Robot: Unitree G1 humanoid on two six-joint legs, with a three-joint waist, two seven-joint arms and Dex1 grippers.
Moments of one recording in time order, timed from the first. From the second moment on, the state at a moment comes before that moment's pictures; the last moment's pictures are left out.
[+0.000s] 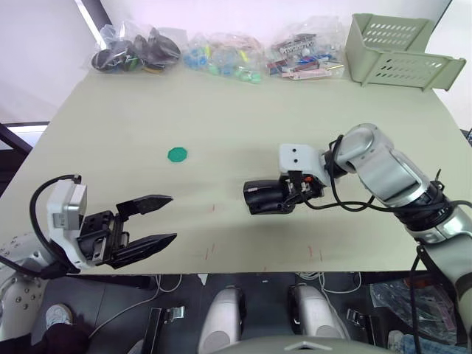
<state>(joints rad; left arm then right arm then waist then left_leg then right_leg) 0.20 0.84 0.54 -0.32 -0.93 0.52 -1.35 -0.93 -0.59 0.59 -0.12 -0.05 0.81 1.31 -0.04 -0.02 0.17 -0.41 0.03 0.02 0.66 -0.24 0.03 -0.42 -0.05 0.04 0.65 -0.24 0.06</state>
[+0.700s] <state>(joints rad) 0.22 0.84 0.54 -0.32 -0.90 0.51 -1.33 -0.95 -0.58 0.67 -0.10 -0.08 0.85 1.26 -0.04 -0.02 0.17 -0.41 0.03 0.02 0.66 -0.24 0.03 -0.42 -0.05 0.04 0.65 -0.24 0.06</state>
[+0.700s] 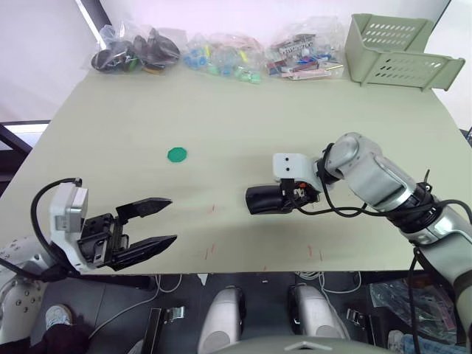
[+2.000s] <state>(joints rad) 0.24 0.79 0.53 -0.33 -0.85 0.45 -1.28 -0.99 -0.56 0.70 -0.04 -0.09 0.85 1.27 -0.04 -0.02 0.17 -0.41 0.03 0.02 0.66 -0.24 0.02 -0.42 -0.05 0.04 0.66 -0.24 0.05</state>
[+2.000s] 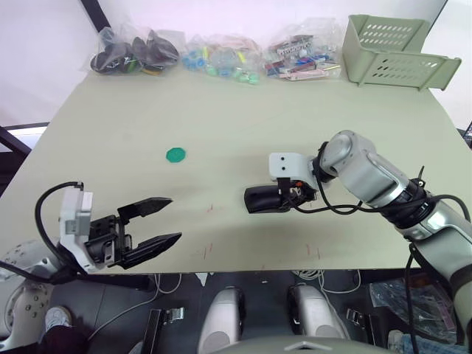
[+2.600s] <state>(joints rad) 0.25 0.79 0.52 -0.34 -0.85 0.44 -1.28 -0.99 -0.55 0.70 -0.04 -0.09 0.85 1.27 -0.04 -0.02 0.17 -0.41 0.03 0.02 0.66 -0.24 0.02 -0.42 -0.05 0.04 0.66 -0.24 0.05</state>
